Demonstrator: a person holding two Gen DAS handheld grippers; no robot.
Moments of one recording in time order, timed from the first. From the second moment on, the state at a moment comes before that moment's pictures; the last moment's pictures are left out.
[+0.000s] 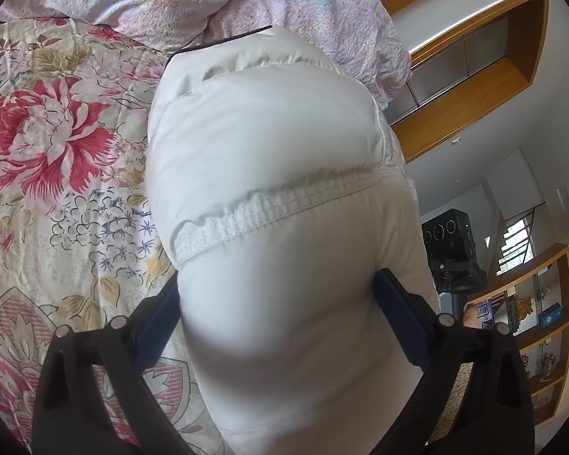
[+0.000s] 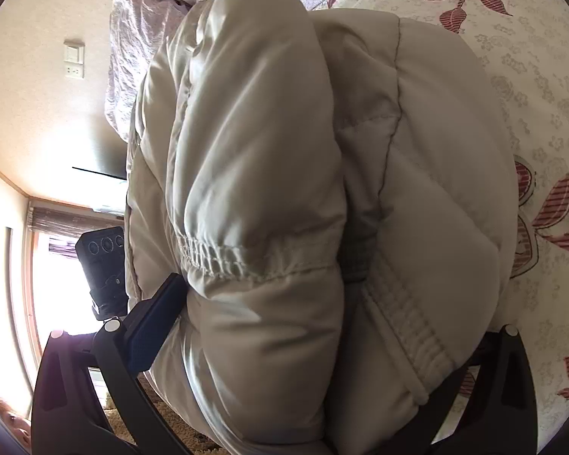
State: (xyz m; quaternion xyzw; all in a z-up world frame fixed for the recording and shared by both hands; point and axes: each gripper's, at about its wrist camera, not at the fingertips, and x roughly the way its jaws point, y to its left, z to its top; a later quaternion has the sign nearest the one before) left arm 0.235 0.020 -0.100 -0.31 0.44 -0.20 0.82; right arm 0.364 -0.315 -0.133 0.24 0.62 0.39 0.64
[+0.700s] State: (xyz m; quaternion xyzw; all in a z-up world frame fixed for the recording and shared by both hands) left arm 0.220 0.105 -0.036 -0.31 0.30 -0.16 0.89; right arm 0.373 -0.238 -0.111 0.25 0.55 0.50 0.62
